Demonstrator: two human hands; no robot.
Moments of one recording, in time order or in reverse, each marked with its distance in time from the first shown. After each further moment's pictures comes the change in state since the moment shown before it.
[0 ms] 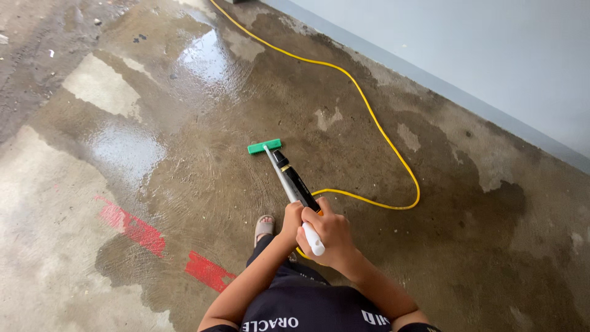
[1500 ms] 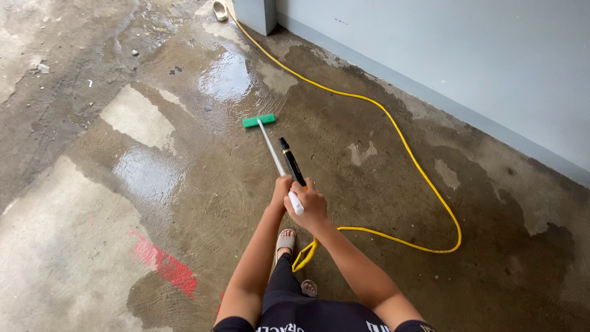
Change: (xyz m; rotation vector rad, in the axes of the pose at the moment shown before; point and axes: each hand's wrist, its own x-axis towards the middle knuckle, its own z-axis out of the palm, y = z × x) left_hand 0.220 -0.310 -0.186 0.082 0.077 -0.033; right_hand 0.315 0.033 0.252 -0.059 -0.055 0.190
